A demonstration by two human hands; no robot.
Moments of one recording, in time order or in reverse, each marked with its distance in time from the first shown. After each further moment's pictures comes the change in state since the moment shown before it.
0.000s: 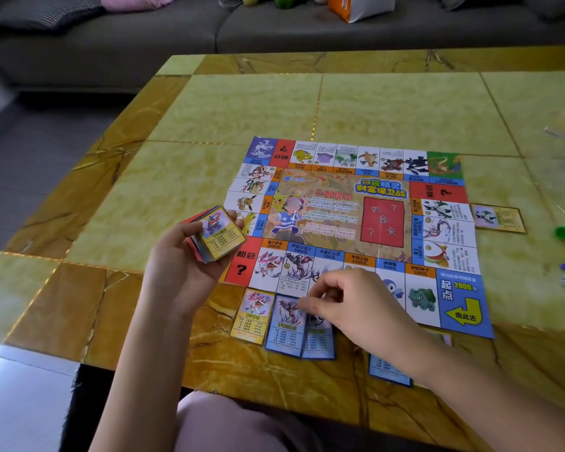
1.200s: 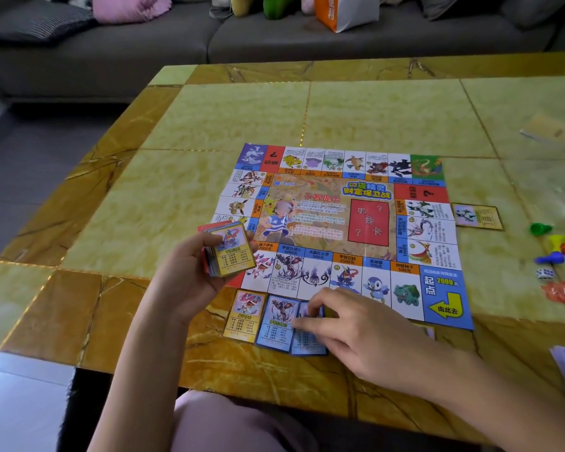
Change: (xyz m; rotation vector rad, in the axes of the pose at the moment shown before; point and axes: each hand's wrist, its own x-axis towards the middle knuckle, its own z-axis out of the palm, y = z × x) left_hand -0.005 -0.008 0.005 0.255 -0.049 -0.111; right_hand -0.027 0.038 -0.005 -0.502 -0.080 -0.556
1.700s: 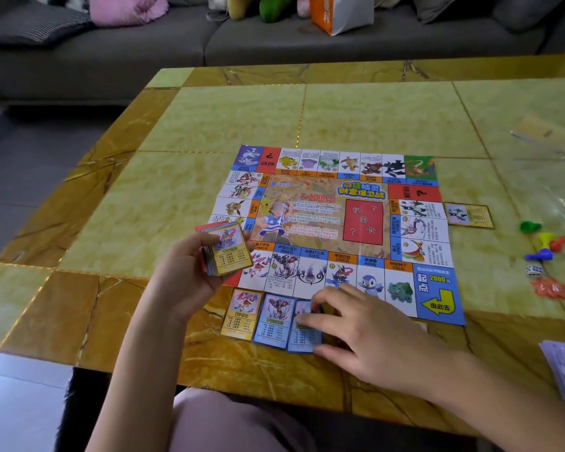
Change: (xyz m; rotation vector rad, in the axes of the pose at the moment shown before) left_hand 0.001 -0.001 0.000 0.001 -0.023 0.000; right_hand -0.008 -0.001 -0.003 -0.139 0.011 0.027
